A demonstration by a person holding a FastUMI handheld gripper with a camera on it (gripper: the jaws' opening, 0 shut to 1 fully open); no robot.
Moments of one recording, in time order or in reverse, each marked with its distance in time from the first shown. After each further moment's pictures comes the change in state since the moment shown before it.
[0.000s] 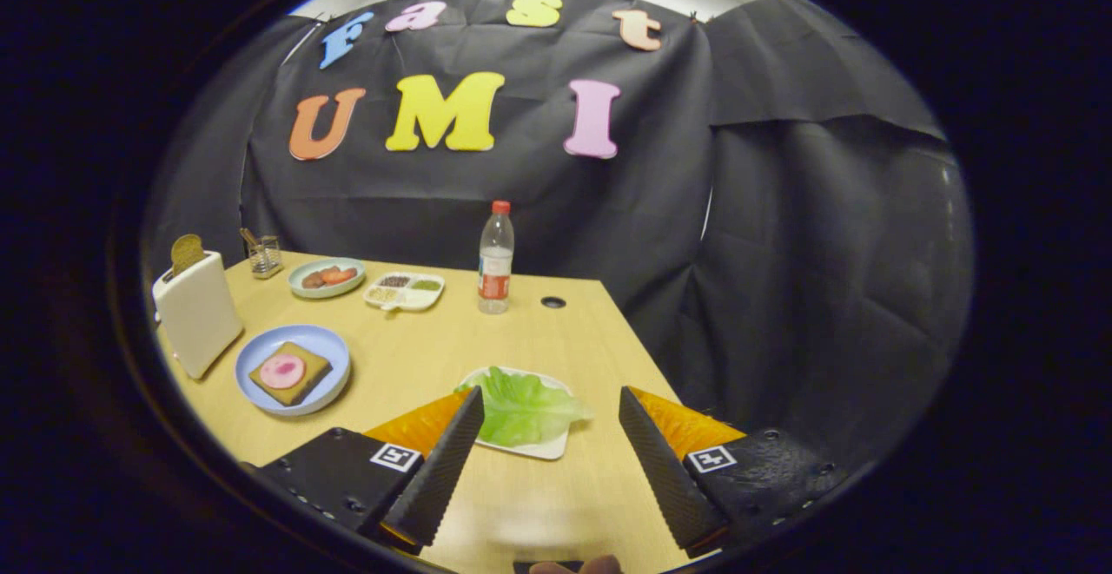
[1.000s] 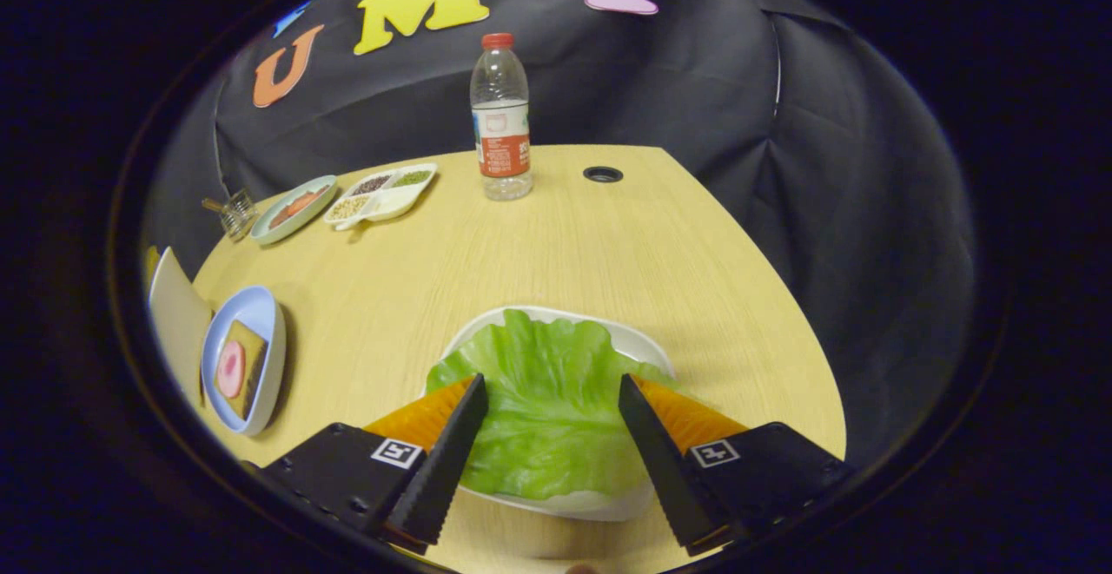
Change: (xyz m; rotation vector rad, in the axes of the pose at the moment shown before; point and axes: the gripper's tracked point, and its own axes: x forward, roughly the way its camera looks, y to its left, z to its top) arm 0.141 0.041 -0.059 0.040 0.379 0.105
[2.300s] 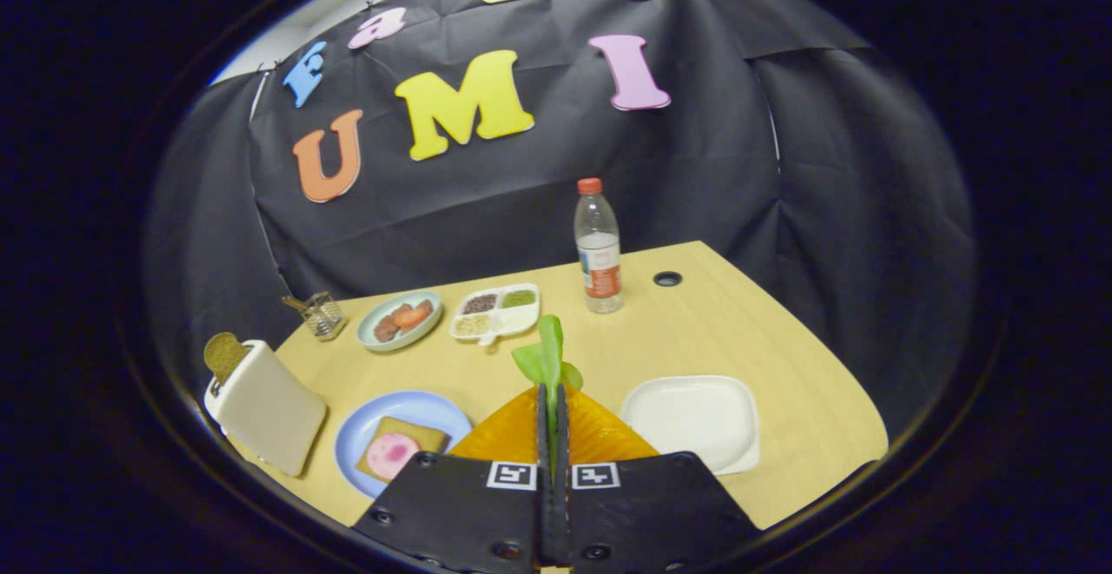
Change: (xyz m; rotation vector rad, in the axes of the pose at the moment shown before) arm -0.127 0.158 0.062 0.135 -0.360 0.184
